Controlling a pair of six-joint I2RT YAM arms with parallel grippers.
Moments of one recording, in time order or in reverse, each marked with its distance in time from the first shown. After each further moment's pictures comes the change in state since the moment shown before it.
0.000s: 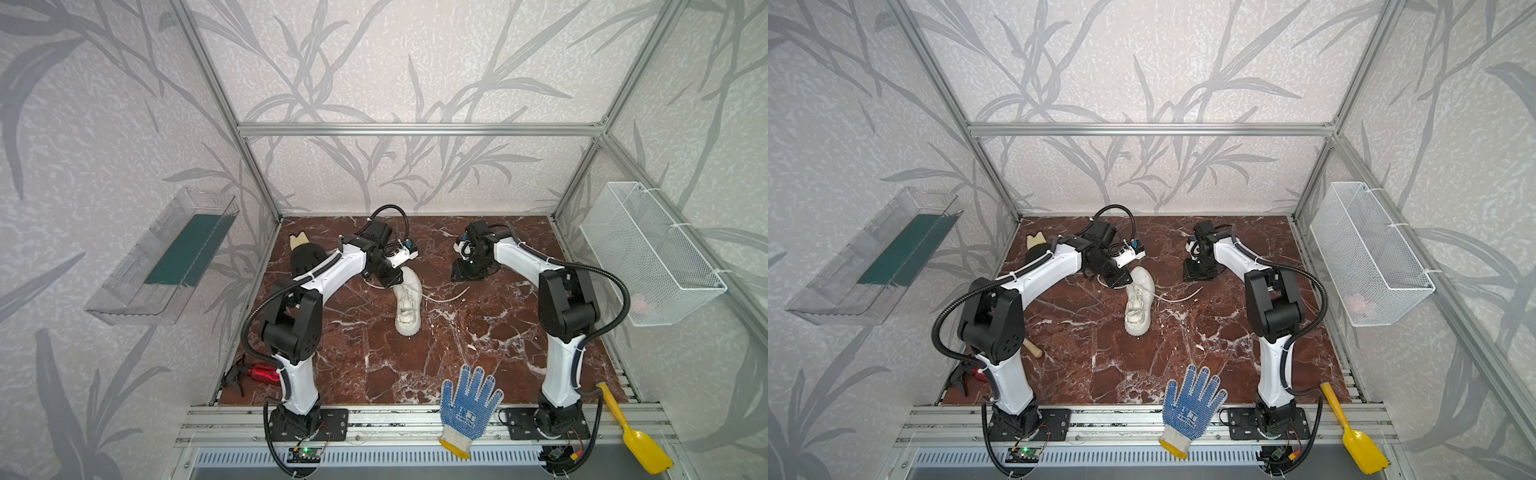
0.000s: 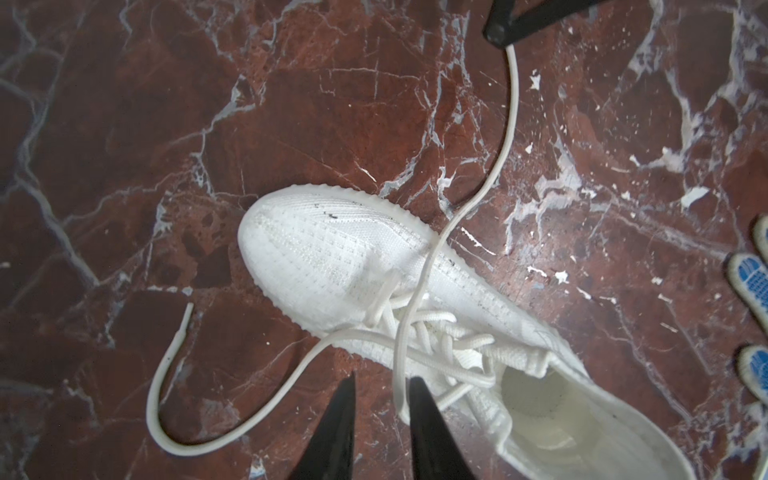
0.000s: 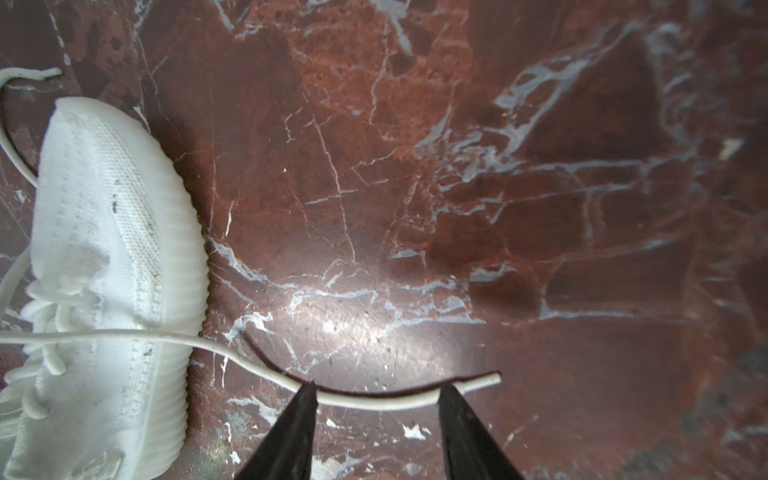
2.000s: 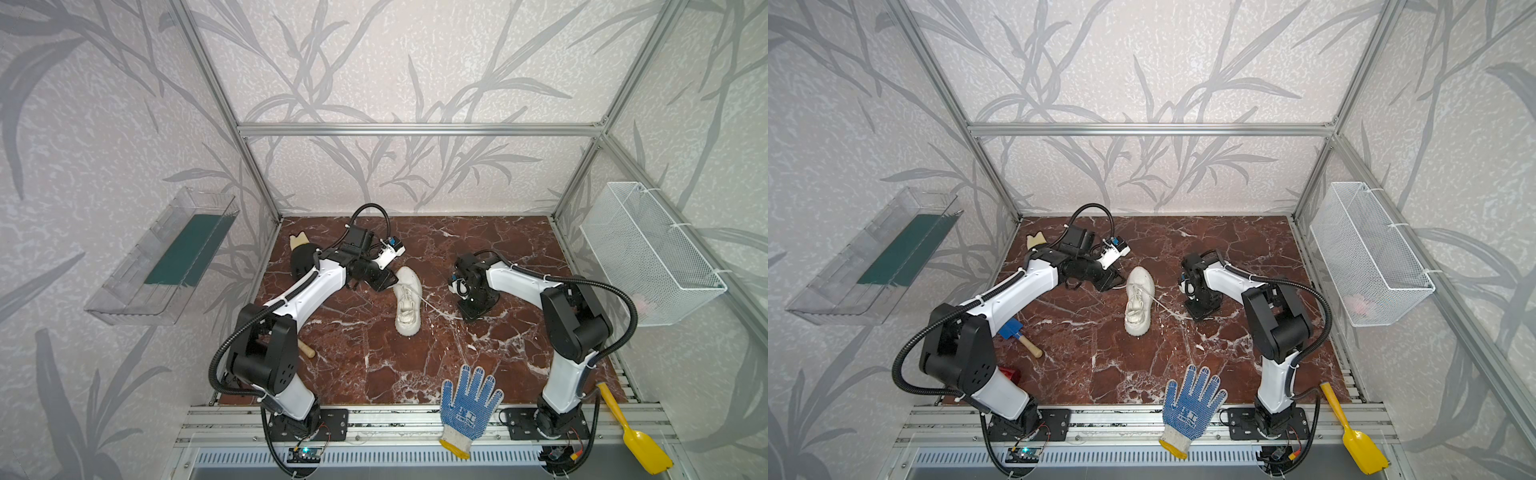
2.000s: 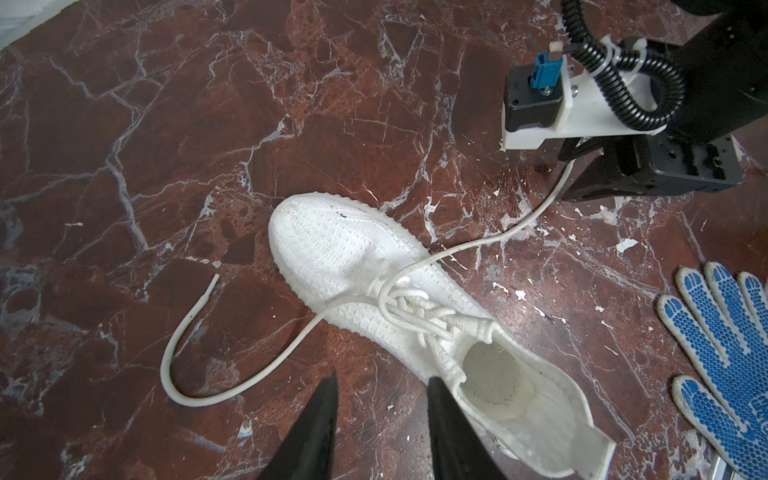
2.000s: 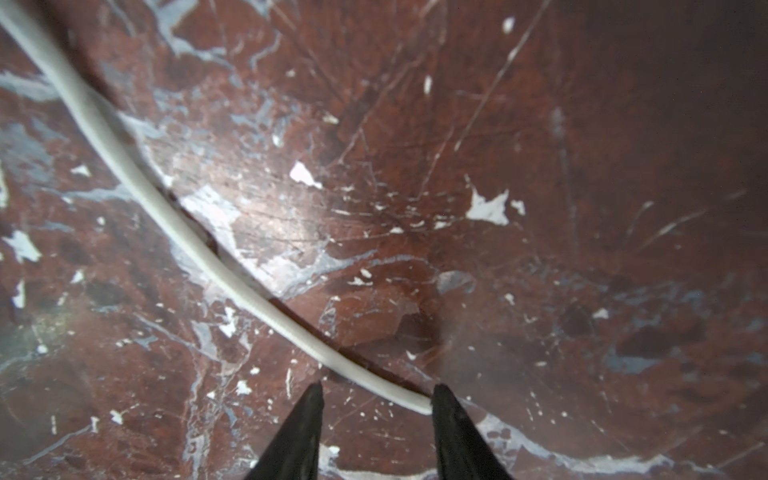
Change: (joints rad) left arm 0.051 -0.230 -0.228 0.165 0.082 -0.122; right arm 0.156 -0.182 -0.327 -0.122 0.259 -0.260
